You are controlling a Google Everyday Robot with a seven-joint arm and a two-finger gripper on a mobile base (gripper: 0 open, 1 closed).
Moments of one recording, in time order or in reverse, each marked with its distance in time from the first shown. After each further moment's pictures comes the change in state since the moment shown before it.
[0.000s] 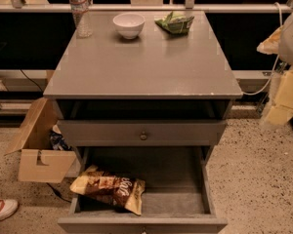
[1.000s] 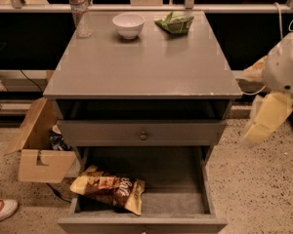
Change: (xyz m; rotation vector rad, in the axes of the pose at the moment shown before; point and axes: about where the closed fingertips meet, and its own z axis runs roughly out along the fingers) arm -0.007 0.022 0.051 -0.122 -0.145 0.077
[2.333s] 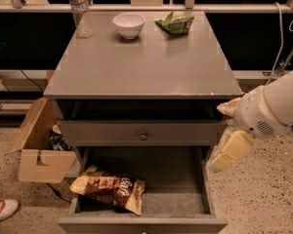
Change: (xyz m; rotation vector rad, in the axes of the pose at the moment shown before) arm 0.001 0.023 0.094 -0.063 -0.199 0.111
